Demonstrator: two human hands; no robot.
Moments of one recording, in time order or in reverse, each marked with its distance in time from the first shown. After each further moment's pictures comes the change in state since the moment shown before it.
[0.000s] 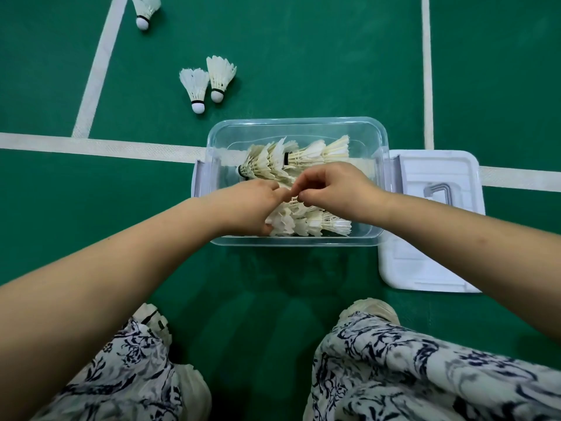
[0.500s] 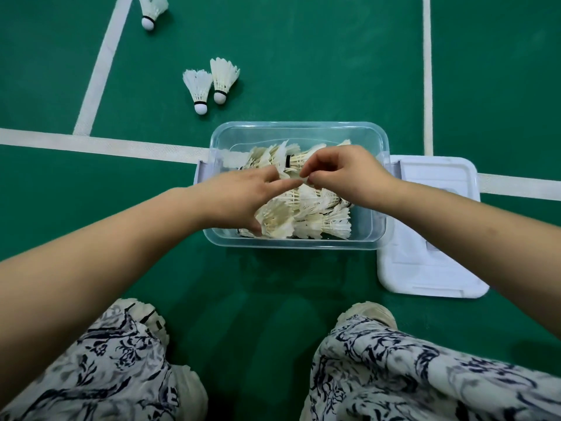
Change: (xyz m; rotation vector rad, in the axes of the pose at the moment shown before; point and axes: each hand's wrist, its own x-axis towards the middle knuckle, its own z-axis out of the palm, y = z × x) left_hand -0.011 -0.017 -0.010 0.023 0.074 0.035; right_hand 0.008 -0.001 -0.019 0.010 0.087 0.005
